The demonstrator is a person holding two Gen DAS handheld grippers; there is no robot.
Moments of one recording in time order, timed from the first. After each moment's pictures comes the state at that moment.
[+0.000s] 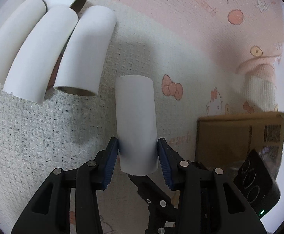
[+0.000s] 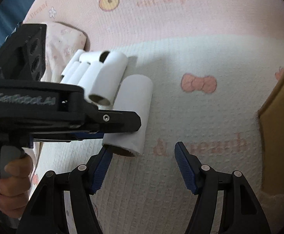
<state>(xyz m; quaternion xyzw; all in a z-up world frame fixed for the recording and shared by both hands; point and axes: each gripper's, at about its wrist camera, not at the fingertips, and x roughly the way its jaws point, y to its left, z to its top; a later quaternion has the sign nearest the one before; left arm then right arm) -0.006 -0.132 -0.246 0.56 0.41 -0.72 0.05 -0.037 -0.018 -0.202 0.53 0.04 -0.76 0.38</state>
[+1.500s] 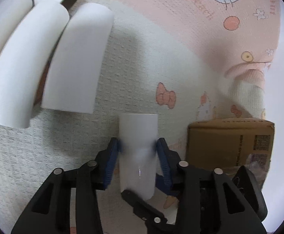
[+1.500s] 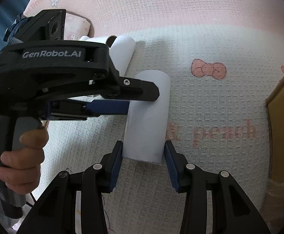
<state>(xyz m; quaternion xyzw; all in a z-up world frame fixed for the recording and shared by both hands) -0.019 -0.150 -0.259 0.54 0.46 -0.71 0.00 -0.035 -0.030 -0.202 0.56 0.07 -0.73 0.39</state>
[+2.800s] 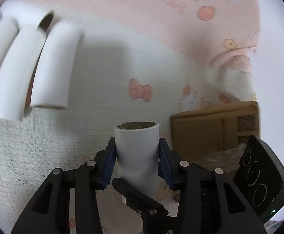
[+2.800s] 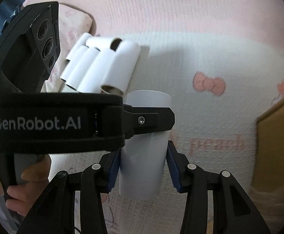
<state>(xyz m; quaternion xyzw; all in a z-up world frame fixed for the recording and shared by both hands) -0.012 -0.127 -0.215 0.52 0.41 -0.75 -0.04 -0.050 -0.054 -0.160 0.56 0.12 -0.73 0.38</state>
